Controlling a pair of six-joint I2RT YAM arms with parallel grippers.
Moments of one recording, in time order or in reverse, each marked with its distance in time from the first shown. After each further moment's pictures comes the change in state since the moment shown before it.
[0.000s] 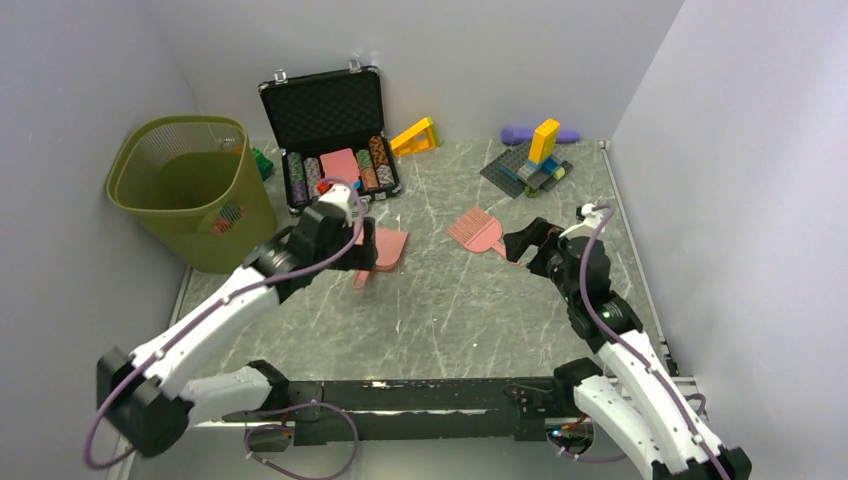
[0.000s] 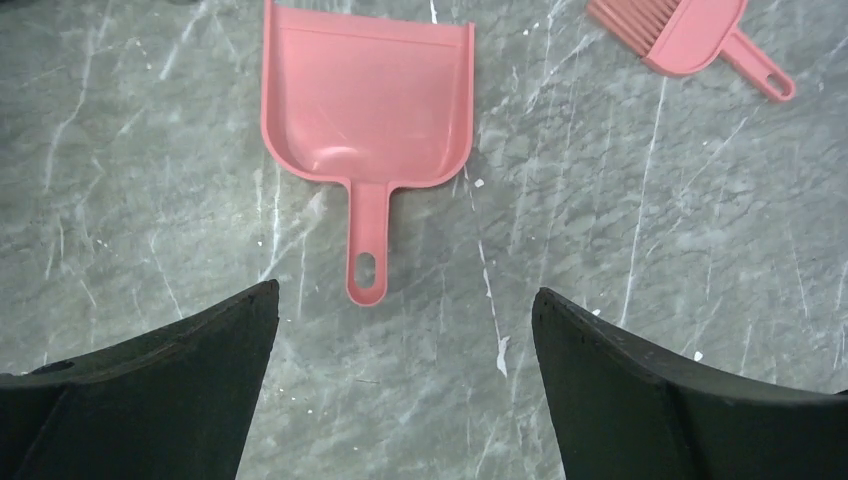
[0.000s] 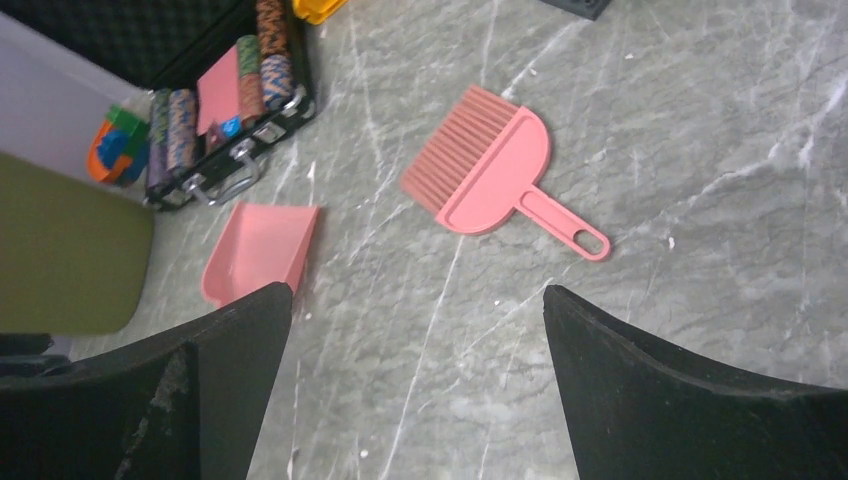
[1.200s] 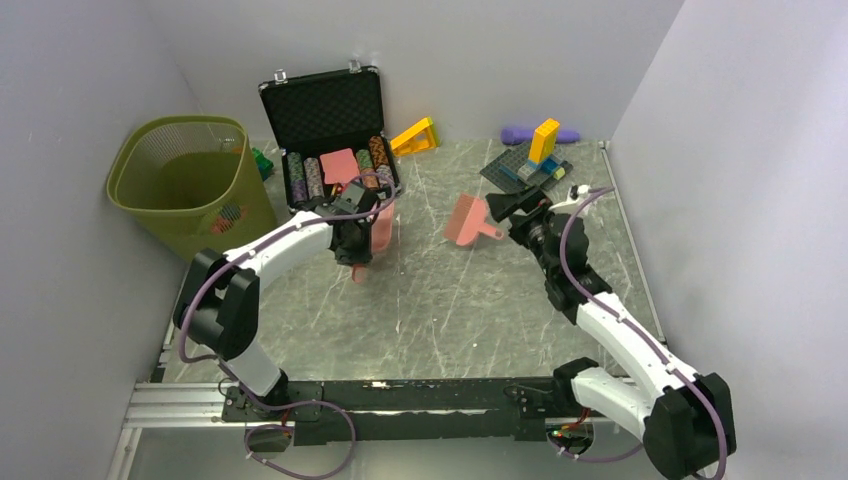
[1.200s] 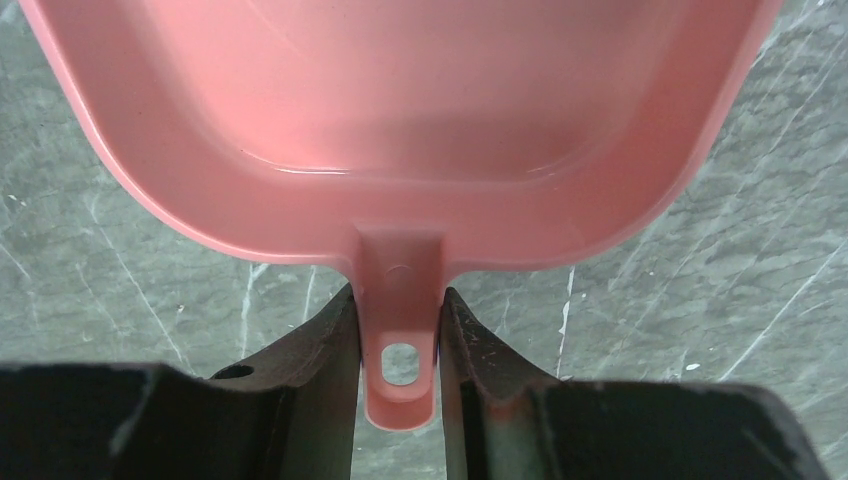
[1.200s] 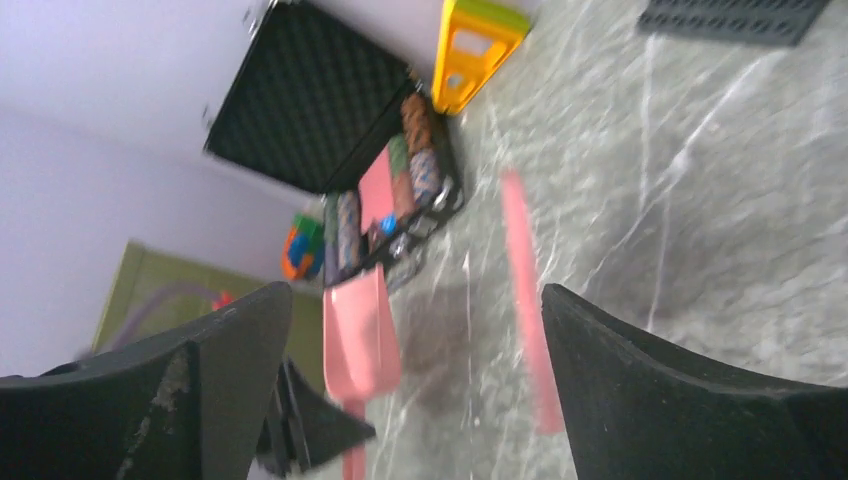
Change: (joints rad) left arm 0.111 0.433 0.142 -0.103 0.072 -0.055; right arm 0.039 0.251 -0.059 0.517 -0.058 0.303
